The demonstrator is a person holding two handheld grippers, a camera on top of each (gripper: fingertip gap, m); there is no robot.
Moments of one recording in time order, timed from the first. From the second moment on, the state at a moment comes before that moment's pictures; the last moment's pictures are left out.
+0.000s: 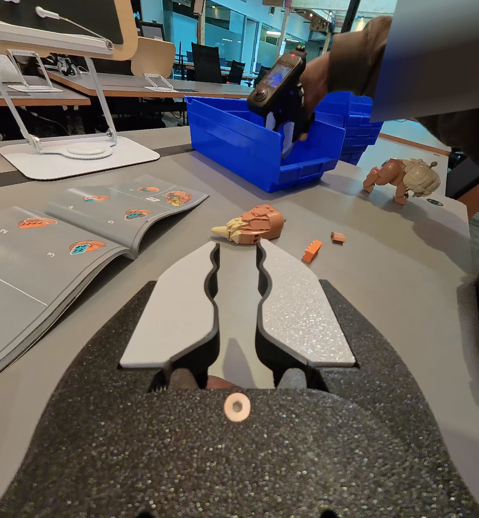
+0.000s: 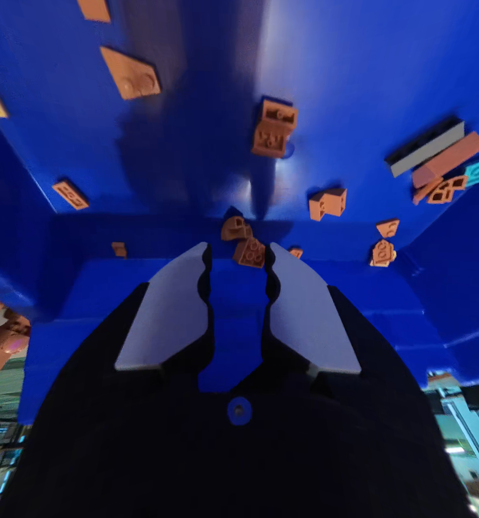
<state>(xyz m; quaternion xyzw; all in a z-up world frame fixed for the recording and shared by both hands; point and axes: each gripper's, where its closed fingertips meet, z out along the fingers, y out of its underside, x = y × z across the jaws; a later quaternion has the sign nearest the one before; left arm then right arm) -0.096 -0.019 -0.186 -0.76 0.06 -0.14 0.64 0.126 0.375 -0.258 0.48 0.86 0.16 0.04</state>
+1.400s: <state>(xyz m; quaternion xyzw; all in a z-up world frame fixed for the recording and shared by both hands) -0.084 -0.021 -0.192 -0.77 0.08 -0.14 0.62 0.055 0.091 -0.263 0.35 0.93 -0.07 -0.05</state>
